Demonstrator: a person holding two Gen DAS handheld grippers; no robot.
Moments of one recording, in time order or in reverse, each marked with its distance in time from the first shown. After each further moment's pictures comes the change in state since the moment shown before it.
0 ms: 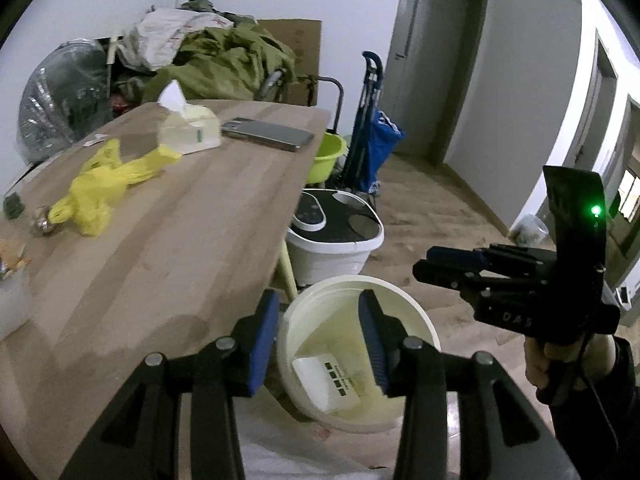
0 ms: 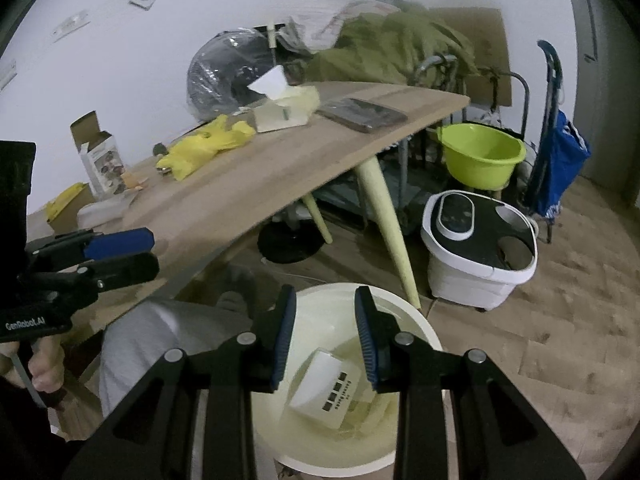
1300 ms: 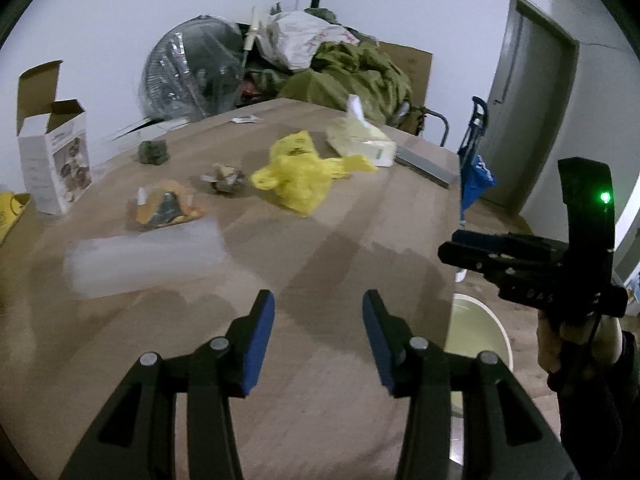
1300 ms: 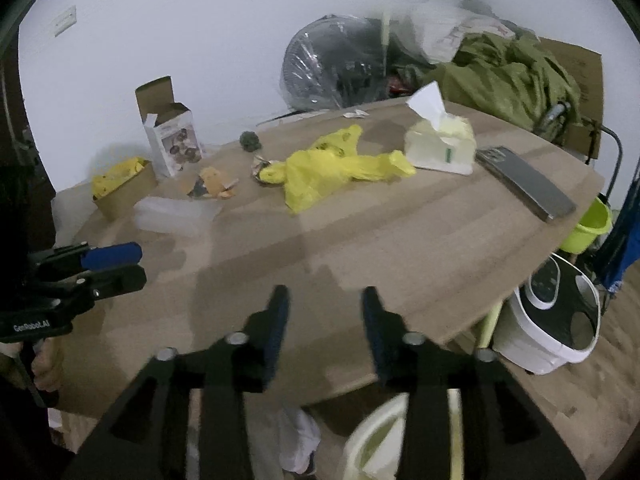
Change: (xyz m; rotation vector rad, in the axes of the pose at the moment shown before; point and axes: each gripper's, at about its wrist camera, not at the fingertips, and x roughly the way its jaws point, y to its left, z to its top) left arm -0.092 0.135 -0.027 -0.241 -0.057 0.257; right arm 0.071 0.136 0.083 -0.215 0.024 0.225
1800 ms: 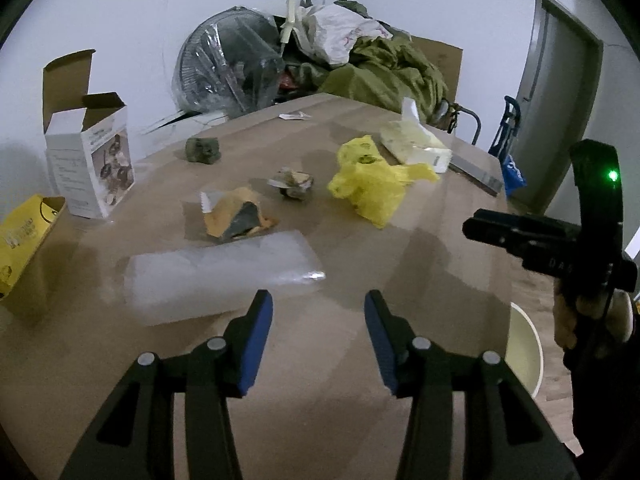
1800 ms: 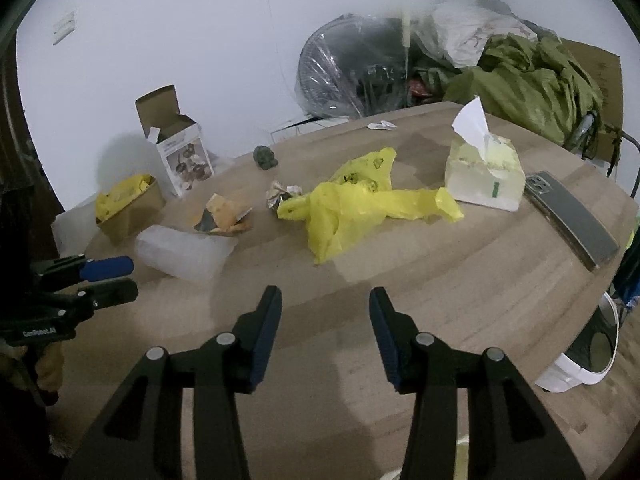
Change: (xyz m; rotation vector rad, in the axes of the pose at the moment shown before) left arm 0.002 0.060 0.021 -0.019 0.037 0.083; right arm 0.046 0.012 0.052 -0.004 0.007 0.057
